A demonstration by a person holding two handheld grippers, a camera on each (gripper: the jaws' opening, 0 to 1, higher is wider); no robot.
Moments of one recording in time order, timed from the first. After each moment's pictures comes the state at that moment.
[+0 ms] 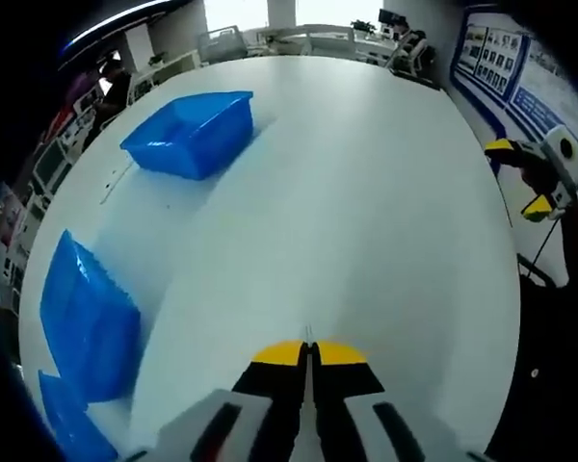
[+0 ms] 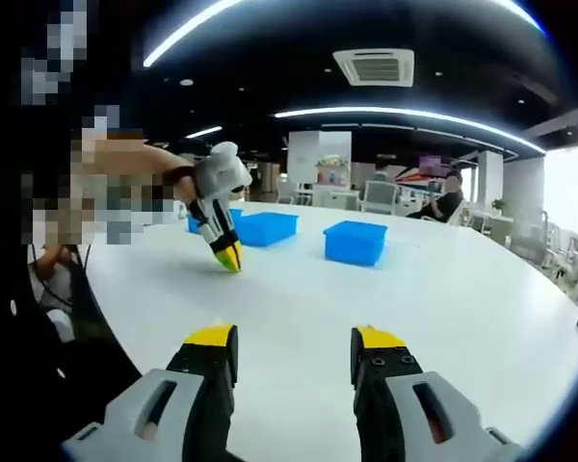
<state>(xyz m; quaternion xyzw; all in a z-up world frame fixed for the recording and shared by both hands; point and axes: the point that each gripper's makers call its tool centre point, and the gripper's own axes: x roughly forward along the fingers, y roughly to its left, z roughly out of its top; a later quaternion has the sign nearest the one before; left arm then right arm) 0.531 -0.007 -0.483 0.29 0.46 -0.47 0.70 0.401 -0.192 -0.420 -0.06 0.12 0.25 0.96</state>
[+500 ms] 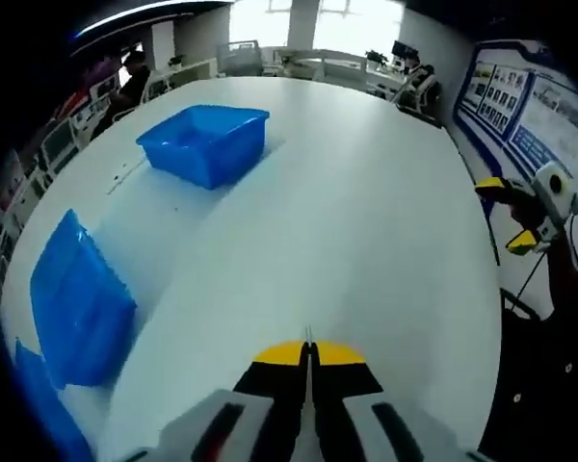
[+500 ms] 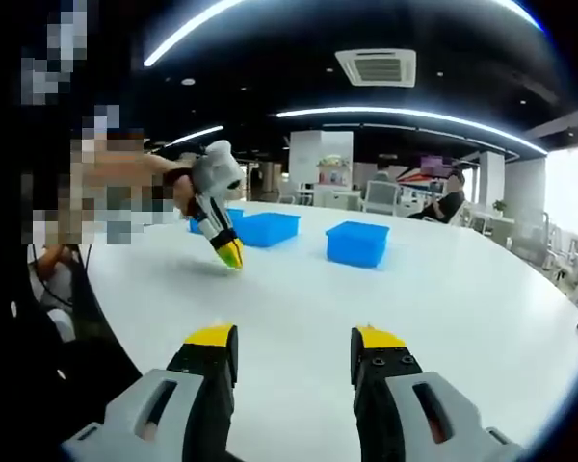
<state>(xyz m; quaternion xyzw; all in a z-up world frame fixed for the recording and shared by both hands) 0.531 -0.017 -0.463 0.19 0.43 -0.48 0.74 0.401 -0.188 -0.417 -0.06 0.12 0.25 0.96</state>
